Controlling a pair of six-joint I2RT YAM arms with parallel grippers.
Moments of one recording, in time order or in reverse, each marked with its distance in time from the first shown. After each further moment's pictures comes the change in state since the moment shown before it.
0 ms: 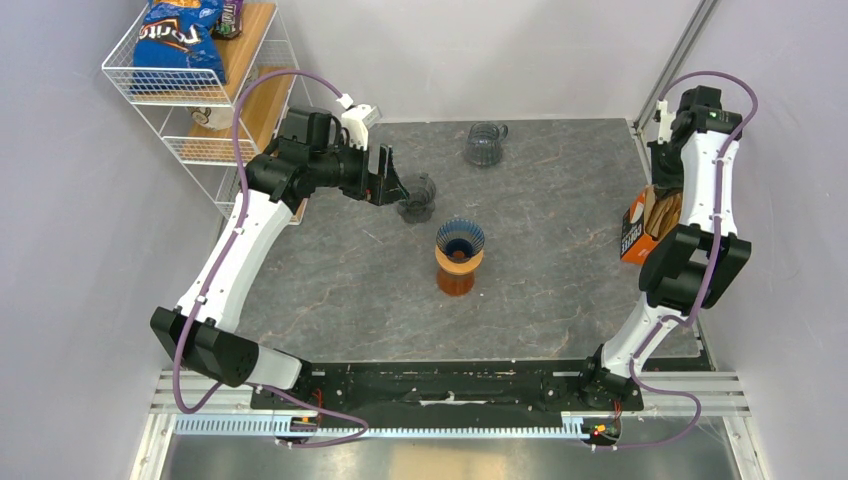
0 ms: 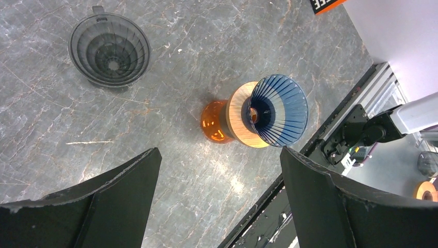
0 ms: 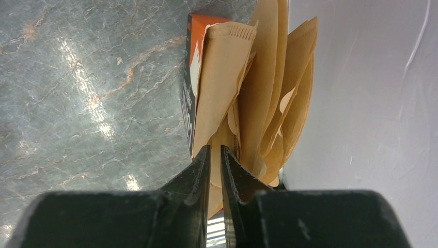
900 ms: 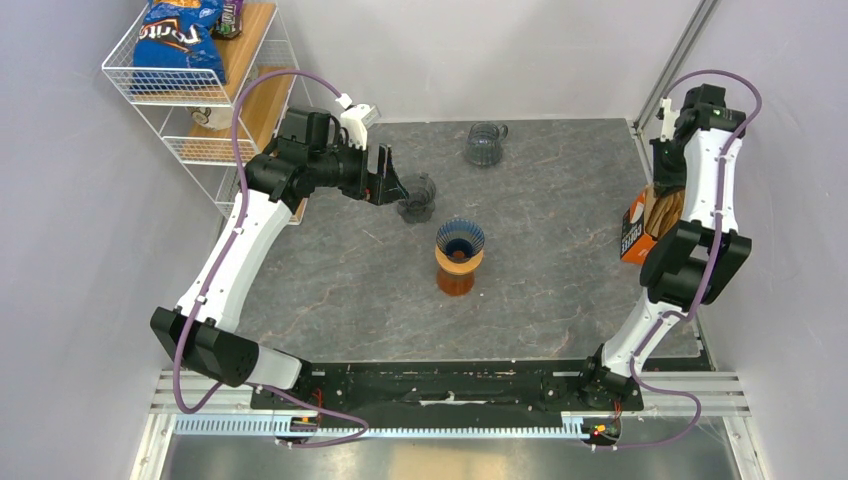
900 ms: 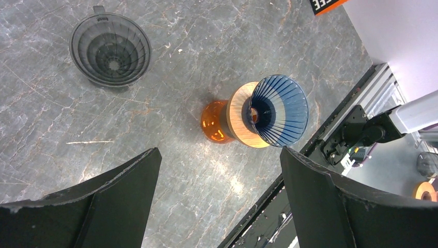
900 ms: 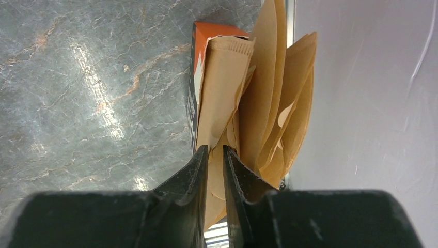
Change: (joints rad) left arm 0.006 0.000 -0.001 0.000 0.004 -0.001; right arm -0.013 0.037 0.043 -0.009 -0.042 0.010
